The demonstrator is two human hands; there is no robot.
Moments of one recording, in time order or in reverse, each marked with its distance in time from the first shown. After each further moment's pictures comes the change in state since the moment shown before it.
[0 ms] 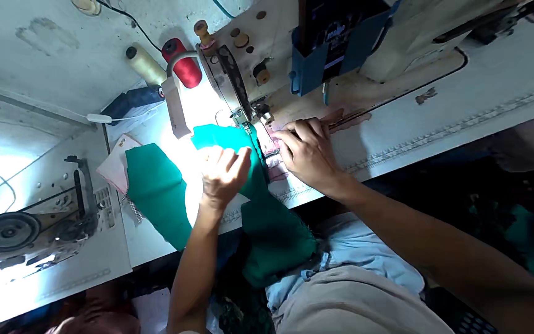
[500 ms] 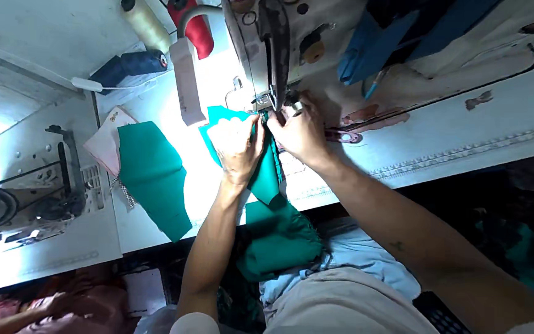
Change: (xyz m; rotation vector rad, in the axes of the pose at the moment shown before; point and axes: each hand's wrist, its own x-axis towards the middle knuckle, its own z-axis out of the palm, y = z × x) left_hand 0.004 0.003 0.067 -0.080 0.162 -0.374; right_hand 0.065 -0.009 0.050 0.137 0.008 0.184
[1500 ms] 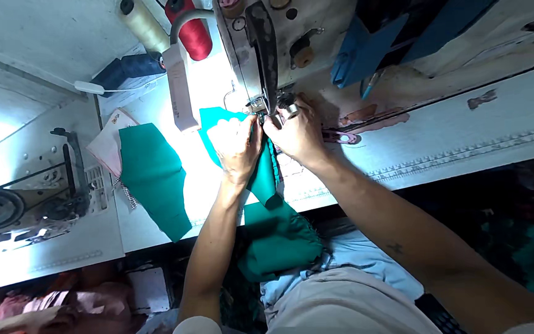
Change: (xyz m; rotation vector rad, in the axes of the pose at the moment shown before) left_hand 0.003 0.001 0.005 0.077 -0.003 0.027; right_hand -0.001 -0.003 -0.003 0.031 0.012 -0.027
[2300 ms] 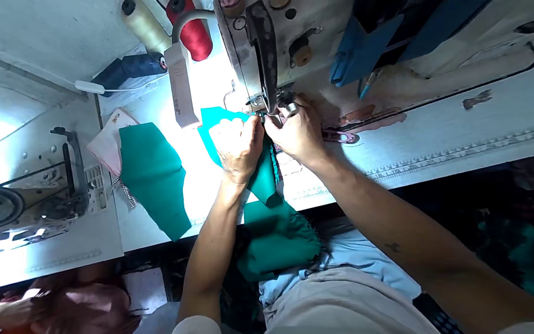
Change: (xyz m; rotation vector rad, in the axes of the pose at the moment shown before) left_hand 0.001 0.003 -0.003 0.014 0.019 0.056; right_hand -0.001 0.000 -0.002 0.037 0.023 0.003
